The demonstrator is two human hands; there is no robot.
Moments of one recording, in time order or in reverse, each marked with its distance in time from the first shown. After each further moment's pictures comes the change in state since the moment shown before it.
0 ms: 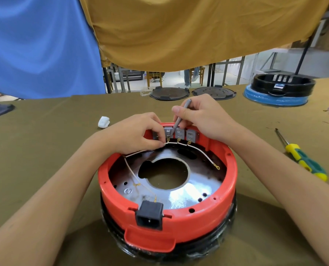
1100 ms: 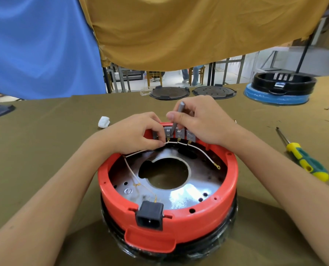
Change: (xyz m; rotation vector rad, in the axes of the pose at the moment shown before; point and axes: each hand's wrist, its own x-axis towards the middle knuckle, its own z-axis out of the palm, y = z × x) left_hand 0.000 -0.001 0.001 0.011 0.024 0.002; right_hand -0.005 -0.004 0.004 -0.235 0.005 -0.191
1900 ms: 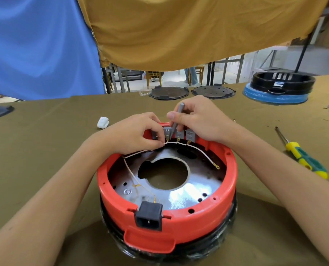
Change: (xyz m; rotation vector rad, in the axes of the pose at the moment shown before) left_hand 0.001 0.002 0.000 -0.019 -0.014 -0.011; right_hand 0.006 0.006 0.001 0.120 -0.058 0.121
